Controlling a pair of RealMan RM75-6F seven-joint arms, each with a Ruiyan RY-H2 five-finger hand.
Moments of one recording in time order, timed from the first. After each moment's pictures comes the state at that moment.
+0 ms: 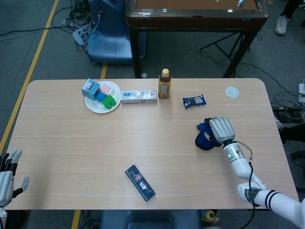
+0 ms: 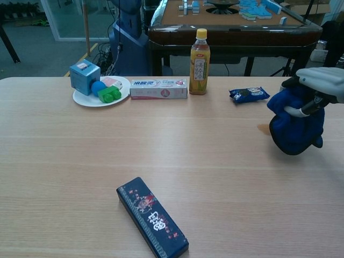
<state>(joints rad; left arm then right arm) 0.00 -1.15 -0.05 -1.68 1.41 1.54 0.17 0.61 -1.53 0.22 -1.17 -1.21 0.87 -0.20</state>
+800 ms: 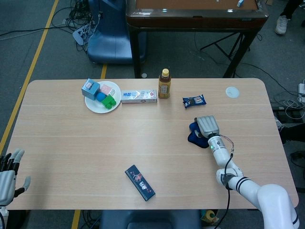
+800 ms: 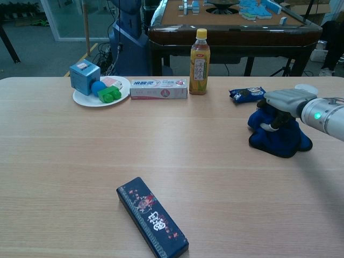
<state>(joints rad) -0.01 -1.15 -0.05 -1.69 1.40 1.51 0.18 0.78 -1.82 0.23 -0.72 -1.10 0.65 -0.24</state>
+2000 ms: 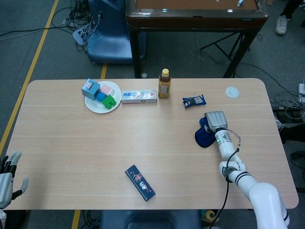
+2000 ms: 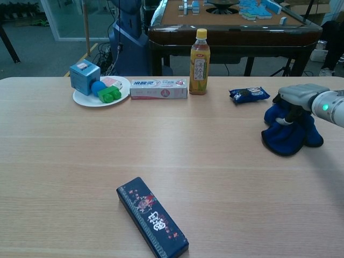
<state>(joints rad) 0.01 -1.15 -0.04 -1.67 1.39 1.52 0.17 0.83 -1.88 0.25 -0.47 -1.08 0.53 -0.19</state>
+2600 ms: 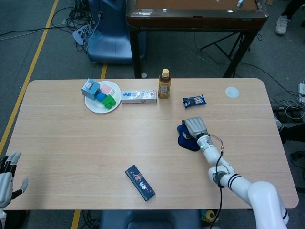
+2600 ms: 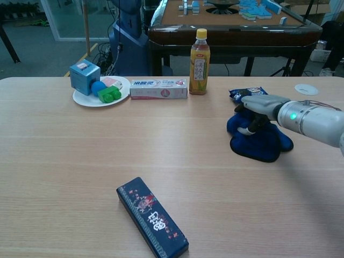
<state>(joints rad) 0.00 -1.15 -0.05 -1.66 1.39 1.52 0.15 0.85 -1.87 0.23 -0.70 -1.19 0.56 -0.06</state>
